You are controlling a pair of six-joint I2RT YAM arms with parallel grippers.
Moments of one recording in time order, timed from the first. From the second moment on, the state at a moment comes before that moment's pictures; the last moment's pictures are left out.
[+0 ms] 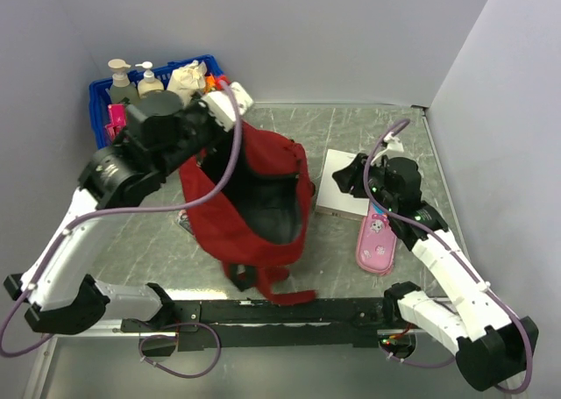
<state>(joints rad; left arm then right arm) -0.78 1.28 1.86 -0.78 -0.20 0.46 0.33 0.89 0.80 -0.23 -0.10 0.50</state>
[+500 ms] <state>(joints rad) -0.42 0.99 1.89 -0.69 -0.34 0.59 0.39 1.00 0.78 -0.24 -0.20 0.51</state>
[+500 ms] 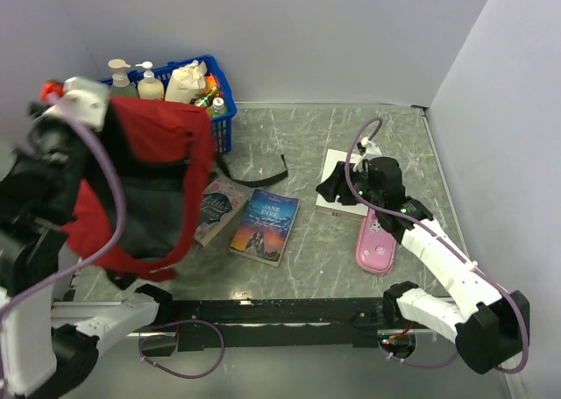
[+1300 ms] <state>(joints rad) -0.25 0.89 1.15 -0.66 -0.12 0.32 0.58 1.33 0.66 -0.10 -0.28 0.68</state>
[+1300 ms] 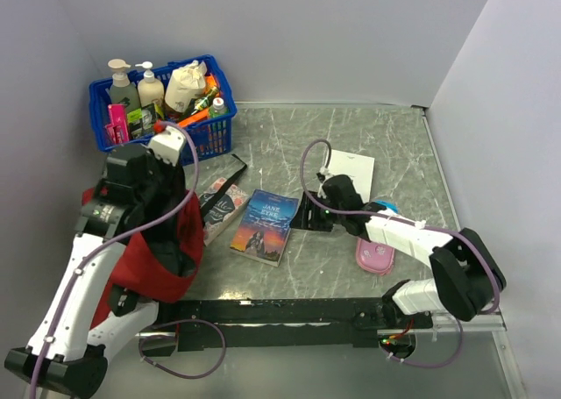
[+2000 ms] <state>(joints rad) -0.25 1.13 1.46 -0.68 -0.07 0.21 0.67 1.43 0.78 -0.10 -0.11 0.76</state>
